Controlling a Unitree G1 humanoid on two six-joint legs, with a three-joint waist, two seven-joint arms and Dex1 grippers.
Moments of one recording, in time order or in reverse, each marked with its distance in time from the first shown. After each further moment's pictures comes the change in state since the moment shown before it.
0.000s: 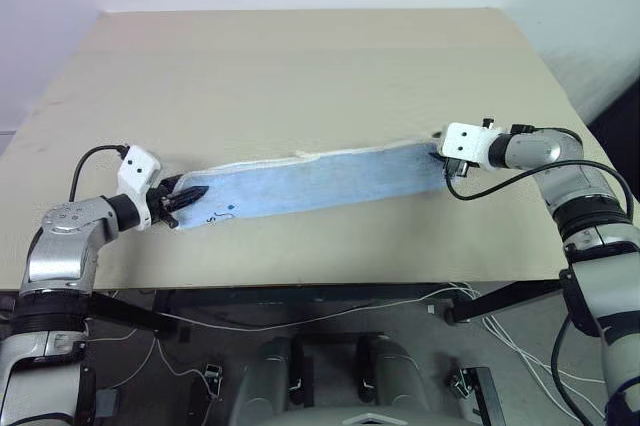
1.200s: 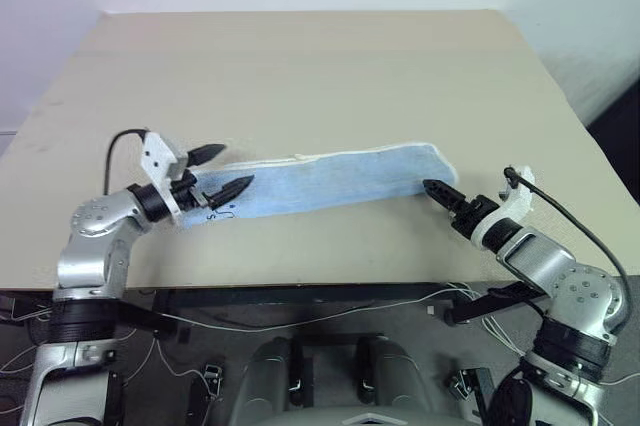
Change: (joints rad) left arm 0.046 -0.155 -0.008 -0.258 -0.139 -0.063 -0.036; right arm 0.628 0.529 -0.915 -1.139 1.333 1.637 -0.784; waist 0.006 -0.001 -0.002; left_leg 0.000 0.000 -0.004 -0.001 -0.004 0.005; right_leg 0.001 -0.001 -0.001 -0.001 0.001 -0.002
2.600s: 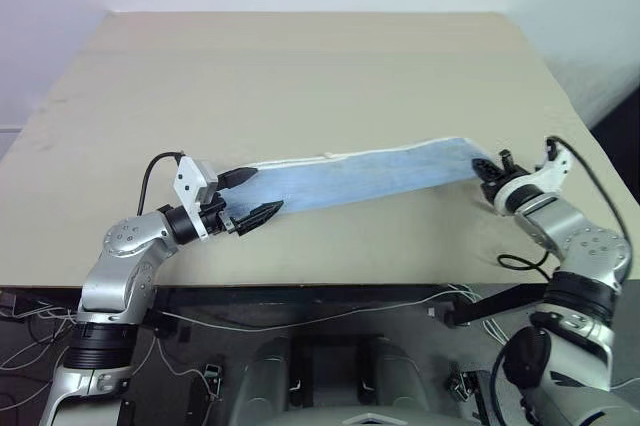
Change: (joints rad) left arm 0.091 -0.056 -0.047 -0.143 -0.026 0.058 0.036; right arm -0.204 -0.238 0.007 0.432 -0.015 -0.270 -0.020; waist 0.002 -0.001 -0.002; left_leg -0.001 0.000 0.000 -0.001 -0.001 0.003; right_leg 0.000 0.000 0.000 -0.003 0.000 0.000
